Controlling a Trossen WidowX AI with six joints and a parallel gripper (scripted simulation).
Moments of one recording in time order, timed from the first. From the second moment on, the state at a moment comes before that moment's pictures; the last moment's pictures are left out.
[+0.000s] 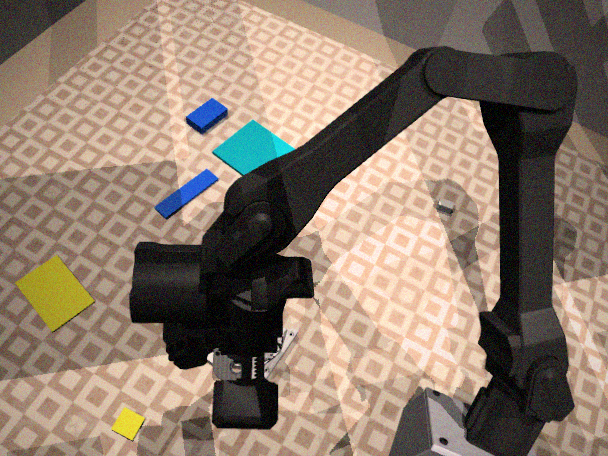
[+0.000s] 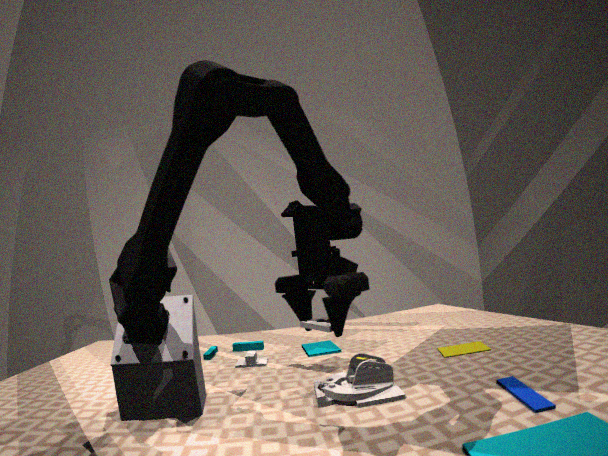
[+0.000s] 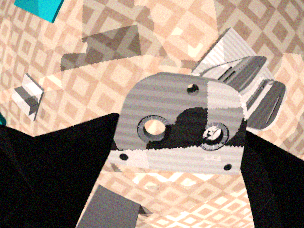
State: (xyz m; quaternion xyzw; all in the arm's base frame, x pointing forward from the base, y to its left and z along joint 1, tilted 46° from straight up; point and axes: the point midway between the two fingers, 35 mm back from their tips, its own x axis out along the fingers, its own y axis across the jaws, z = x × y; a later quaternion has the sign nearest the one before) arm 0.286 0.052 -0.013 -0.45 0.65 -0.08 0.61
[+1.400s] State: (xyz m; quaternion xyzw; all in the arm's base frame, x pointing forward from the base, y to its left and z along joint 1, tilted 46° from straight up) arm 0.291 0.006 0.020 -0.26 0.60 -0.27 0.71
